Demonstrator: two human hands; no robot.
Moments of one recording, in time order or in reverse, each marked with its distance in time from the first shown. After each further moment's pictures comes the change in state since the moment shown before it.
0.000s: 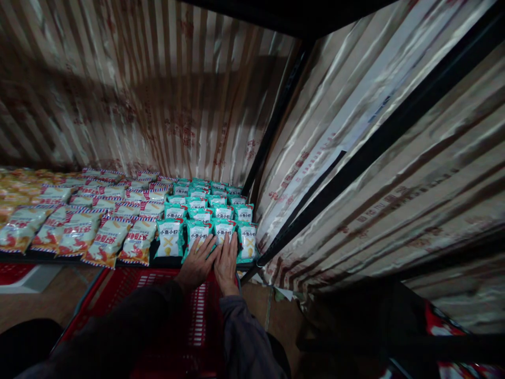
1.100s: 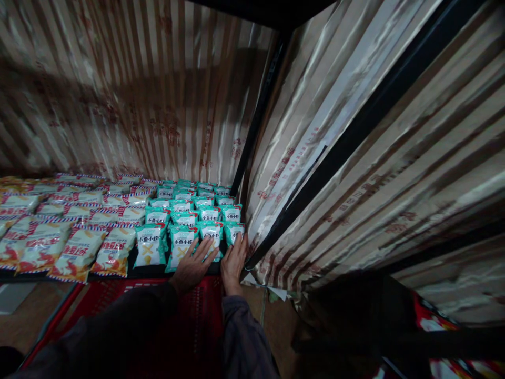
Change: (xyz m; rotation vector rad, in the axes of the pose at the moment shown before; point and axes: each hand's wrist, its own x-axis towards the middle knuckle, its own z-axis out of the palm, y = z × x) left_hand 0.025 0.014 0.018 0.064 -0.012 0.095; right_hand 0.023 0.051 -0.021 -0.107 0.147 0.233
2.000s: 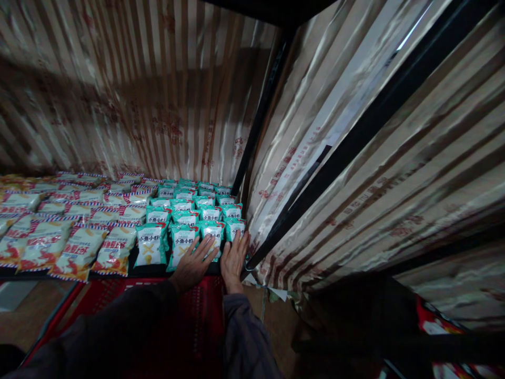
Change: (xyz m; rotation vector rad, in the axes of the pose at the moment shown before) left_hand 0.005 -0.003 -0.006 -0.034 0.003 0.009; right_hand 0.004 0.000 0.003 -0.017 -0.058 -0.039
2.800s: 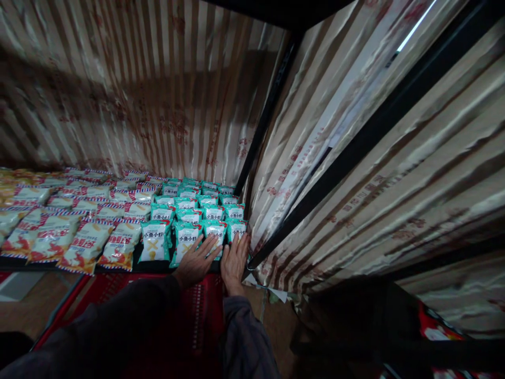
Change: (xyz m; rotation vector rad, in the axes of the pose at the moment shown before) left_hand 0.001 -0.003 0.000 -0.019 -0.029 0.031; right_hand -0.012 0.000 -0.004 -0.079 -0.042 -0.076
